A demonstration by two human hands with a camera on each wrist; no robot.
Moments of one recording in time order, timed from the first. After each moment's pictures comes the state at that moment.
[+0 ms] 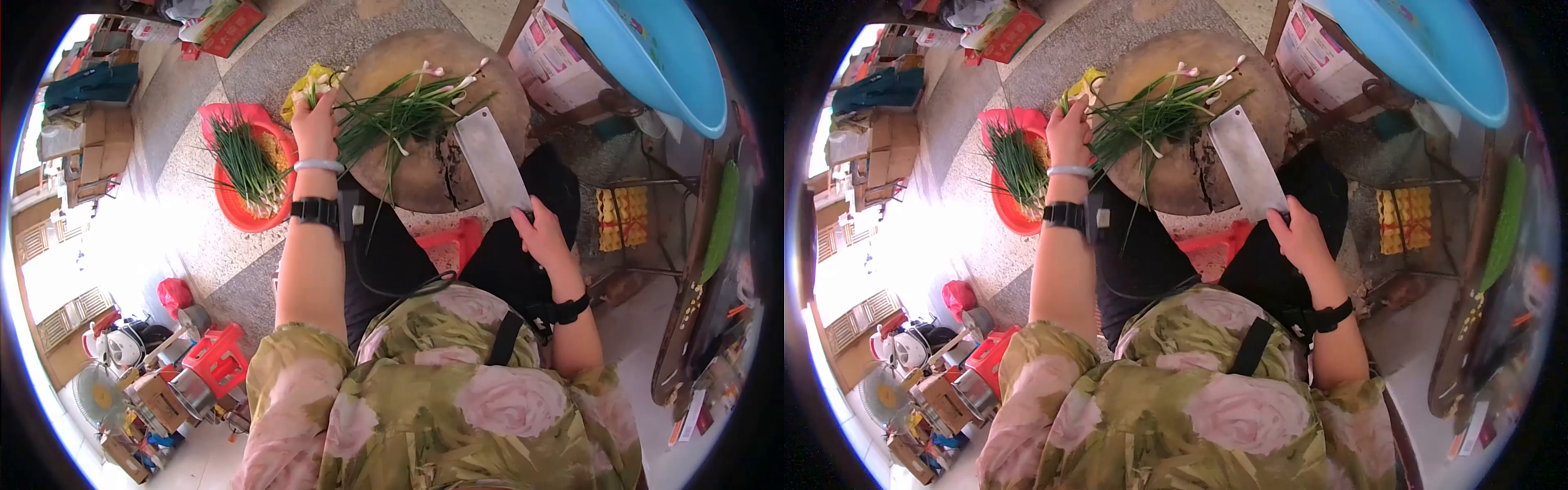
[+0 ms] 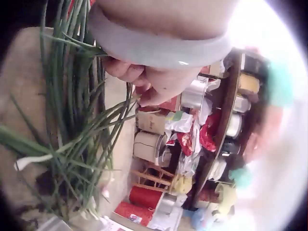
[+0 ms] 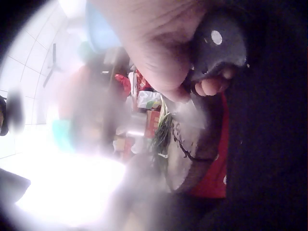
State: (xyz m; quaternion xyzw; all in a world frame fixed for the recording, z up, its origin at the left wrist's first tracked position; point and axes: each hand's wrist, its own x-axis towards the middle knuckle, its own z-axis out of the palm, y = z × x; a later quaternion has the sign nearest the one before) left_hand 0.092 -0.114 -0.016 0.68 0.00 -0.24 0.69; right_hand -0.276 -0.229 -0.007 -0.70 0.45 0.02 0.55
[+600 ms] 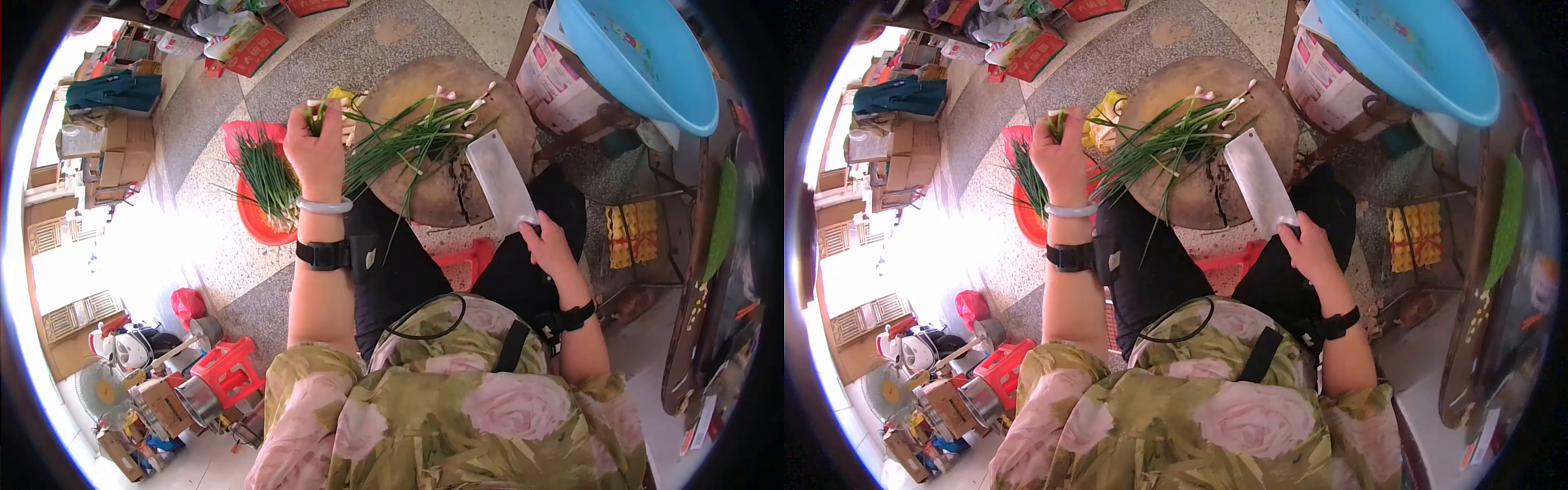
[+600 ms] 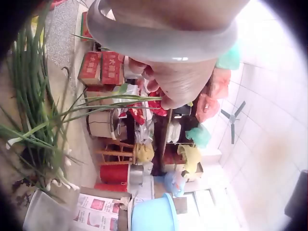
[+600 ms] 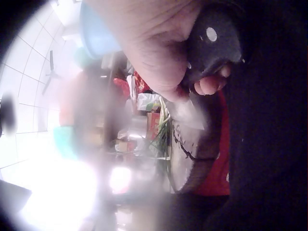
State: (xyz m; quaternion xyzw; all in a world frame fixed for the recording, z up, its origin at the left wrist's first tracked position) left_hand 0.050 -0.108 0.079 0.75 -0.26 0.05 0.60; right_hand -0.281 -0.227 -0.011 -0.70 0.44 0.01 0.56
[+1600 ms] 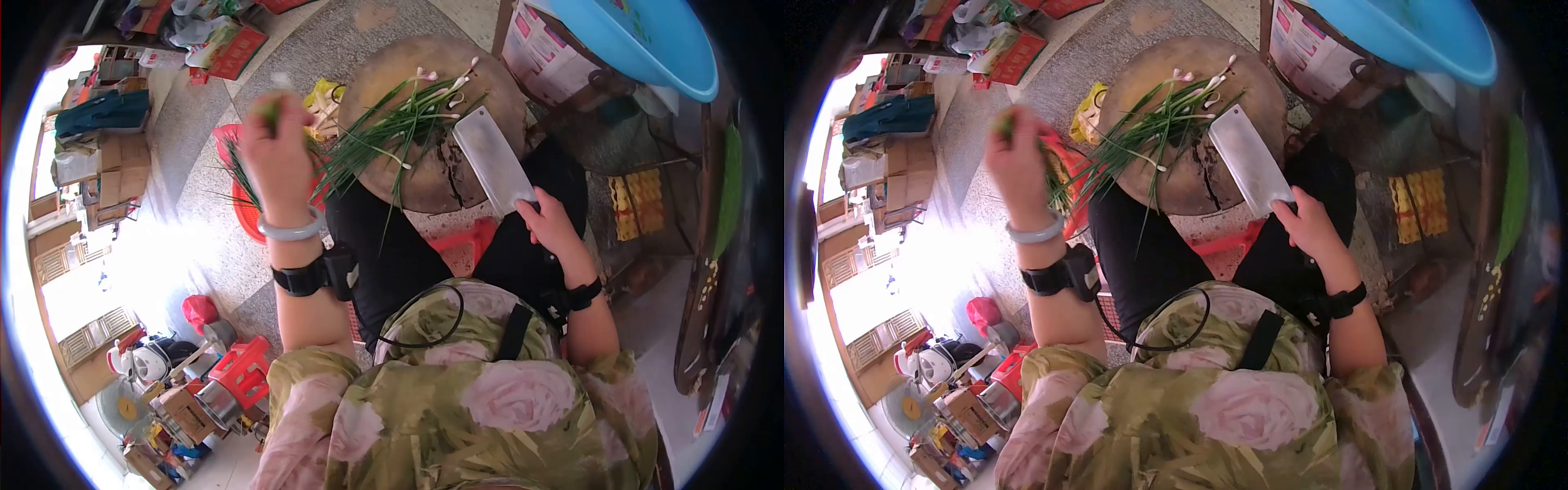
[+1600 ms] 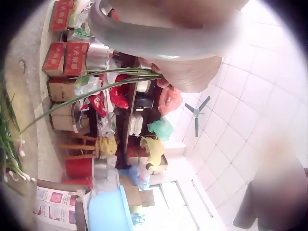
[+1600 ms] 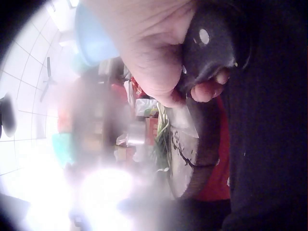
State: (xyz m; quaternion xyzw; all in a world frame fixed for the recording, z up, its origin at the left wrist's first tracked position) left_hand 0.036 -0.103 0.122 0.74 -0.29 -0.02 0.61; right_hand -0.282 -0.235 -0.016 -0.66 0.44 0.03 0.61
